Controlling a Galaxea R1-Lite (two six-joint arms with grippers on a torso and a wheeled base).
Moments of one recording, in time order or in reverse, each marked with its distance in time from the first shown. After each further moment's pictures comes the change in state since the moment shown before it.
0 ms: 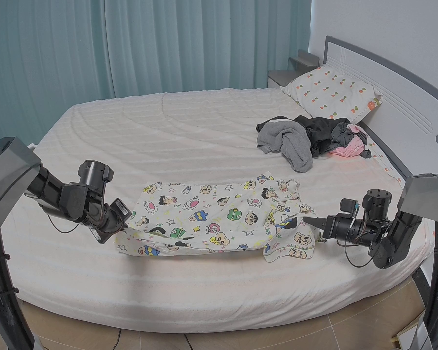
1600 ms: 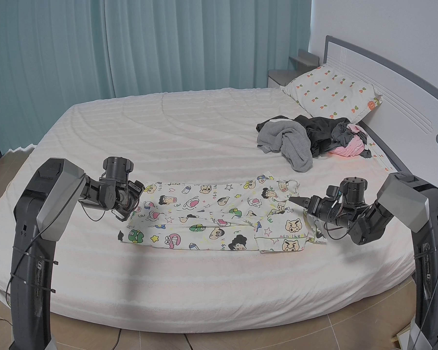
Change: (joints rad) left arm 0.018 0.449 -0.577 -0.068 0.141 -0.185; right arm -0.012 0.246 -0.541 0.327 -0.182 0.161
